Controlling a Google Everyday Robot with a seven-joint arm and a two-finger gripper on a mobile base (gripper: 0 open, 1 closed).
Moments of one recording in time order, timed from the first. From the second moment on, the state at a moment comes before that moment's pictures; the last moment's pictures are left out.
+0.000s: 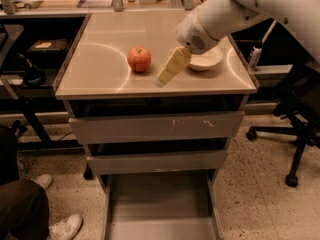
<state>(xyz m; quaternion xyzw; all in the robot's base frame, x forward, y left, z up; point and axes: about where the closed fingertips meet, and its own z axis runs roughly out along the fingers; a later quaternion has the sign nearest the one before) 0.623 -0.031 0.921 -0.58 0.73 0.14 0.34</state>
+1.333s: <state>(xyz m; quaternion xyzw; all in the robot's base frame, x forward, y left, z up) 0.682 0.015 0.878 -0.57 0.72 0.15 0.36</state>
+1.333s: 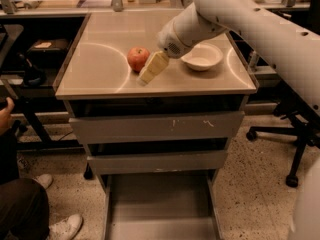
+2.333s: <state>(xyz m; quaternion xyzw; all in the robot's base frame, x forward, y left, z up) 0.752 0.016 0.849 -0.55 0.74 0.14 0.37</state>
